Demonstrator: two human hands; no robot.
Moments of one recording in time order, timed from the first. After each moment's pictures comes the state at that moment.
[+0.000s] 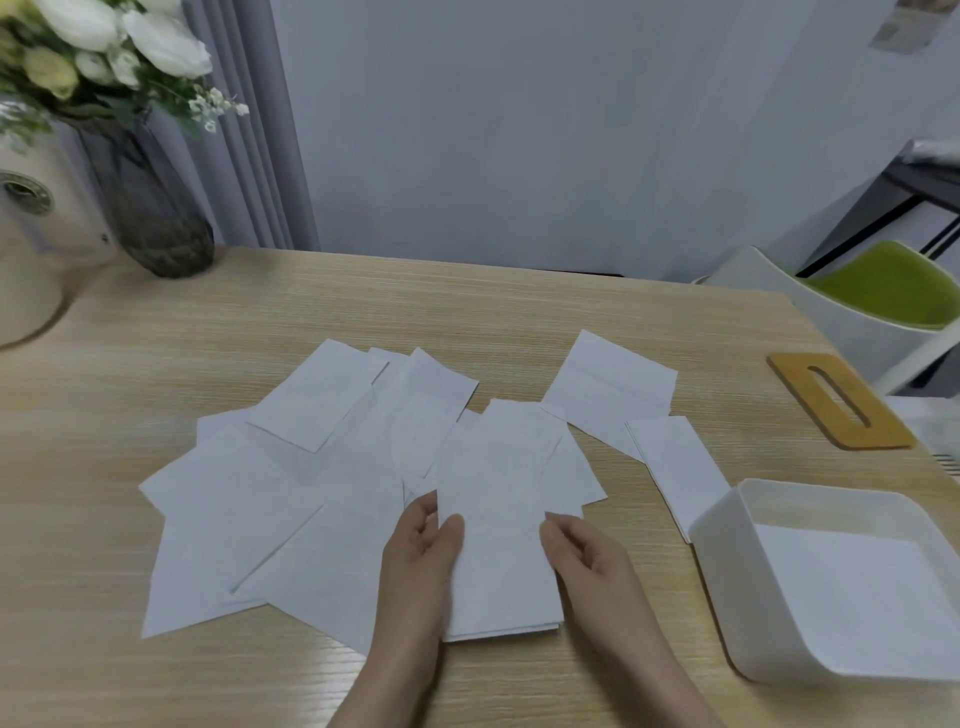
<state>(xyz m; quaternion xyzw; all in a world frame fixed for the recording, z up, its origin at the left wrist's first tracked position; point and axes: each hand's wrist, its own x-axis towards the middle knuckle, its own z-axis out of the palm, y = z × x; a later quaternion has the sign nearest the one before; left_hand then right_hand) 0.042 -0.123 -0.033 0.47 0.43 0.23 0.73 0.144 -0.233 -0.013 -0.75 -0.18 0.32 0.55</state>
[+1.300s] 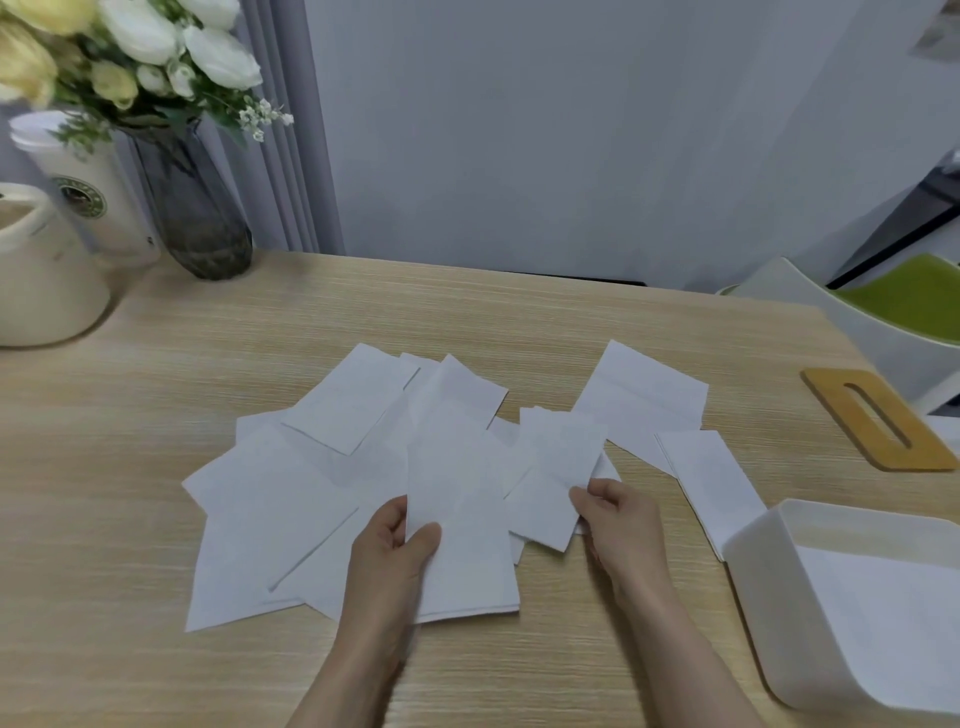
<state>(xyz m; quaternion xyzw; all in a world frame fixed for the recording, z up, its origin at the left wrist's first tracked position) 0.014 -0.085 -0.023 0.47 0.46 0.25 0.71 0.185 -0.192 -0.026 -0.81 -0.08 0.23 0.53</state>
